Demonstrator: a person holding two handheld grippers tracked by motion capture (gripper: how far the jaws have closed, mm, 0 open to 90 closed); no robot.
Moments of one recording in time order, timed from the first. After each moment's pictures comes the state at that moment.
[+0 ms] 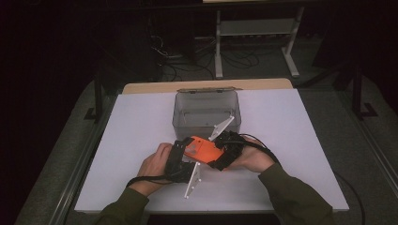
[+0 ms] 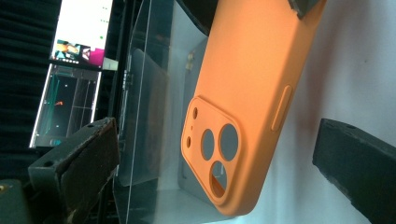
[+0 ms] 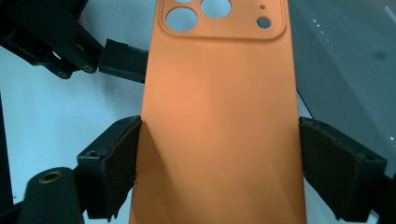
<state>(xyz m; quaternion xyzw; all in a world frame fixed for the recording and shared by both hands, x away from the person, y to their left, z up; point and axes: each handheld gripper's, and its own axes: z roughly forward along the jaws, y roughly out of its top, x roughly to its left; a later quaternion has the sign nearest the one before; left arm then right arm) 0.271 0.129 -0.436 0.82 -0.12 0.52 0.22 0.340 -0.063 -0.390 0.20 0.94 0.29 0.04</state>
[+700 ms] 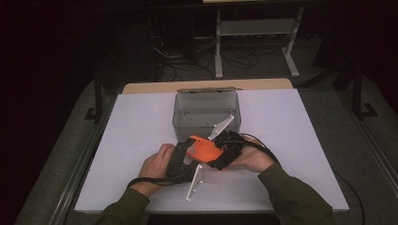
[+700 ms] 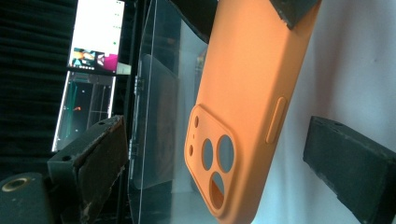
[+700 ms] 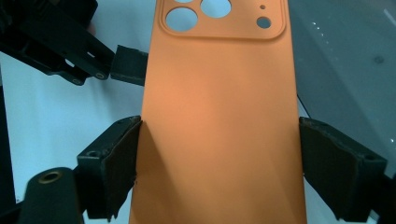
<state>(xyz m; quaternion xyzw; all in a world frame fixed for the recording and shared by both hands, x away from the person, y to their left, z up) 0.268 0.125 -0.441 0.80 -0.13 0.55 0.21 0.340 -0.062 -0.388 0.20 0.93 0.29 0.04</state>
